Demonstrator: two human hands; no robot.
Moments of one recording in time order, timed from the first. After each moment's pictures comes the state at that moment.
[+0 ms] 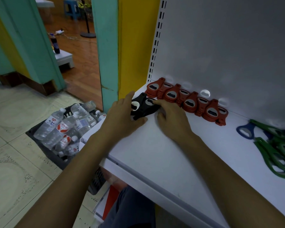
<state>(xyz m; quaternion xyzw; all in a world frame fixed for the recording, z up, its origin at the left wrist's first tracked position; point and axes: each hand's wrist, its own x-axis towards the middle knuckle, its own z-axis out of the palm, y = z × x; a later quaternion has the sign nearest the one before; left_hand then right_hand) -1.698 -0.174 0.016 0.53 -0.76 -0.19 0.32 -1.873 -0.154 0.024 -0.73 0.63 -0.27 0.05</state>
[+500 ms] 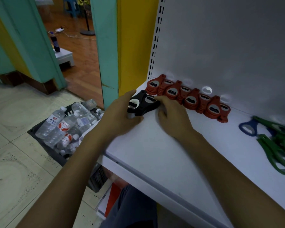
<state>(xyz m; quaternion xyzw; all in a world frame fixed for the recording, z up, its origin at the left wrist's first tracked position) -1.691 -0.173 0.019 0.49 -0.77 -0.22 0.34 -1.875 -0.156 0.022 -0.73 0.61 -0.29 0.06</state>
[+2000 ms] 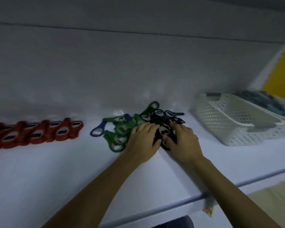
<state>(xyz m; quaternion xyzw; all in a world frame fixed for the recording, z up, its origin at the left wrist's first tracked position) -2.078 -0.005 0.016 0.10 -0.95 -0.08 0.27 -2.154 0.138 0.045 -0.36 0.90 -0.24 -0.09</state>
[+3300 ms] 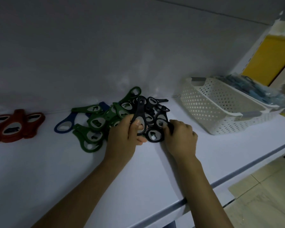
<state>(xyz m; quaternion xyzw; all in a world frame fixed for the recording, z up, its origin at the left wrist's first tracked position) -2.068 0.018 0.030 0.12 -0.73 -0.57 0.34 -2.164 0.141 0.036 -0.17 0.95 -0.24 -0.10</state>
